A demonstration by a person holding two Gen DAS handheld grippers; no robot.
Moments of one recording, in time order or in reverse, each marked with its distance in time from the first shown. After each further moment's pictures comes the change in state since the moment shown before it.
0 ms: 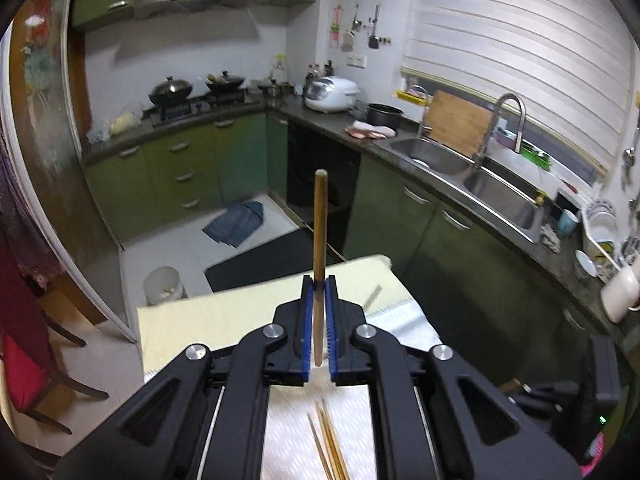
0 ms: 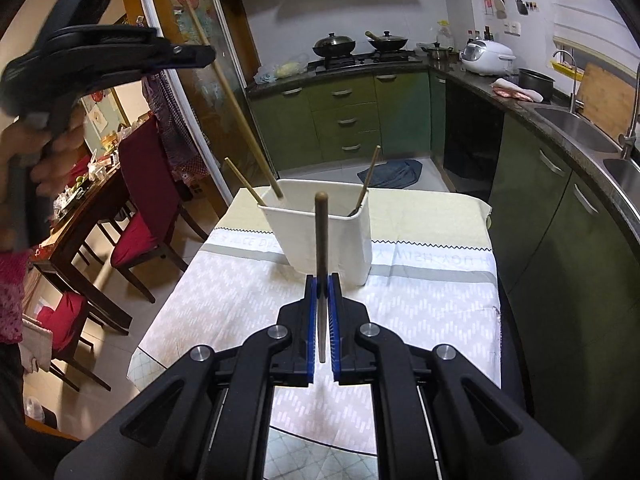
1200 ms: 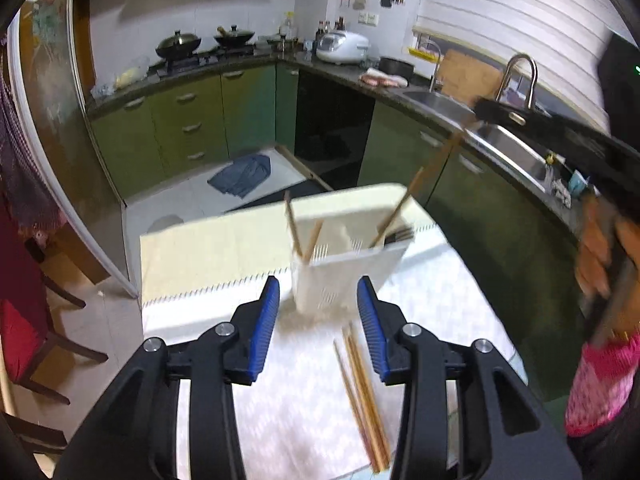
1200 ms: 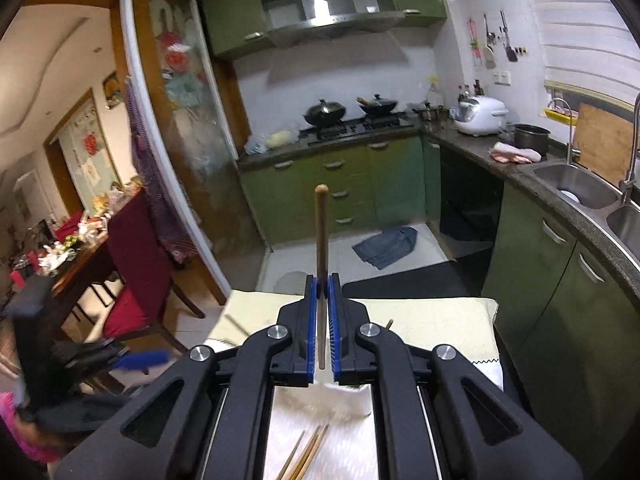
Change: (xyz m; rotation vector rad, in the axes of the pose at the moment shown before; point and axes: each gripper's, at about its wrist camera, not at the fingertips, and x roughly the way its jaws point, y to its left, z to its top) left arm 0.018 0.048 -0.122 -0.024 0.147 -0.006; right arm 0.039 0.020 0.140 0.036 -0.232 -0.046
